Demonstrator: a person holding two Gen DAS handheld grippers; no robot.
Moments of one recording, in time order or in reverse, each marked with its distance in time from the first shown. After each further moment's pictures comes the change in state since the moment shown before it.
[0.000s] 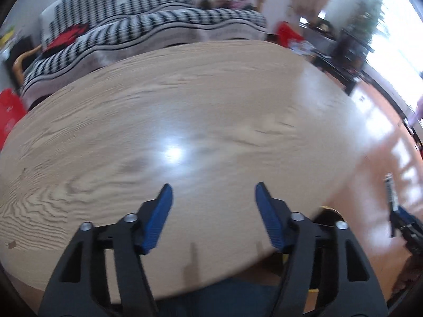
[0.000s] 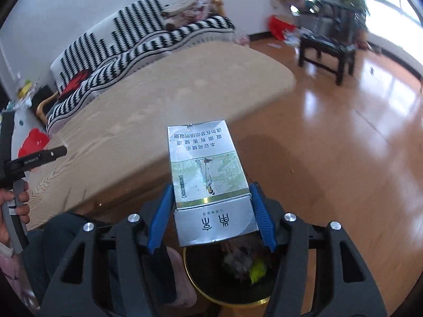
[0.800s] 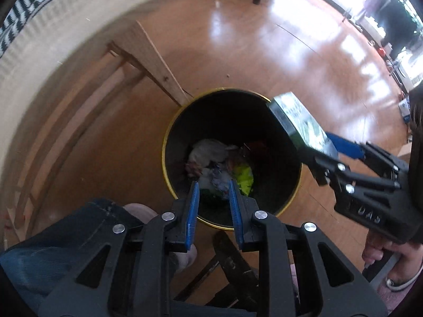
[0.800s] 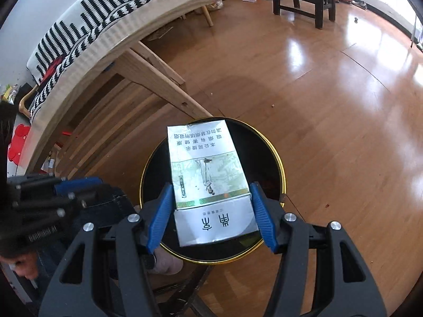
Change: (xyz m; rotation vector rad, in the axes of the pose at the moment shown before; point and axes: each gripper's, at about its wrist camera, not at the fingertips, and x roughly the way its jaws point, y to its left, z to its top) left arm 0.081 -0.200 -0.142 0.371 0.372 -0.227; right arm 0.050 -0.058 -0.086 0.108 0.195 -0.041
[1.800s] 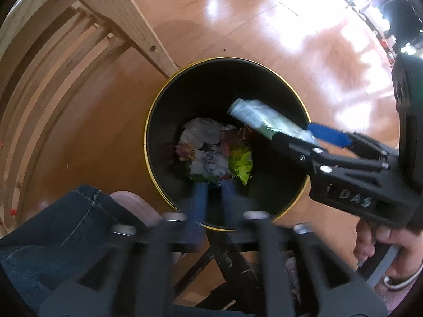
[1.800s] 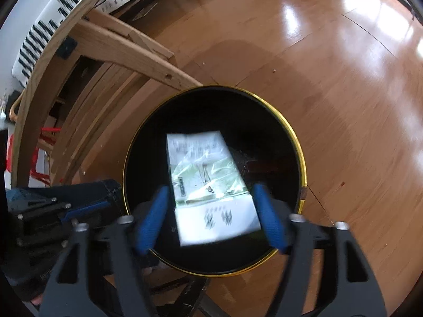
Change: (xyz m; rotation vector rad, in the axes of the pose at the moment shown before) left arm 0.046 0.008 0.007 -0.005 0.125 -0.045; right arm 0.056 -0.018 0.014 0.107 0.135 0.009
